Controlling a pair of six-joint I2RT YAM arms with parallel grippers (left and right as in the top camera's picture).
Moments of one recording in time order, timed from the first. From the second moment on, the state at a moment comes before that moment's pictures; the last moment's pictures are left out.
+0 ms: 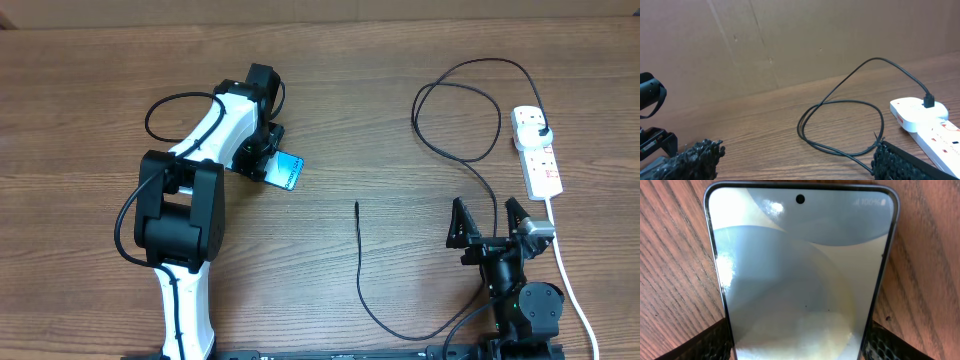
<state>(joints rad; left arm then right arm) -0.24 2.21 1.65 -0.98 -0.03 -1.49 0.03 0.01 0.02 -0.04 -0.05 0.25</state>
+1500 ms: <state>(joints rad) -0.24 2.26 1.74 -1.04 0.02 -1.36 0.03 0.01 0.02 -0.03 -0.05 0.25</state>
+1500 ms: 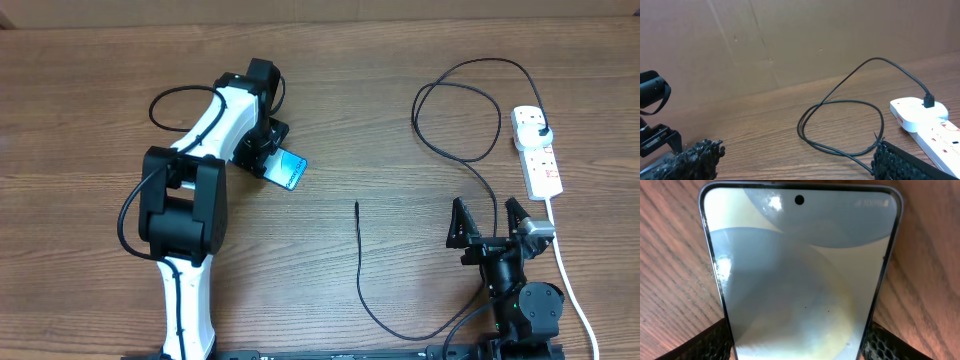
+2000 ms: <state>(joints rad) -0.24 2.26 1.90 -1.13 0.02 -1.25 0.03 0.01 0.02 -0.03 -0.05 0.25</state>
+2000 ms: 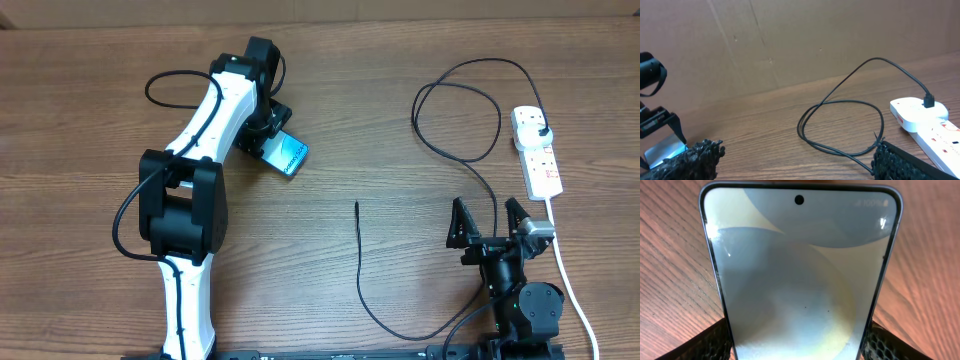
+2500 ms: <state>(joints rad) -0.24 2.26 2.02 -1.19 0.24 -1.22 0.03 0.01 0.02 -0.03 -0.05 0.25</state>
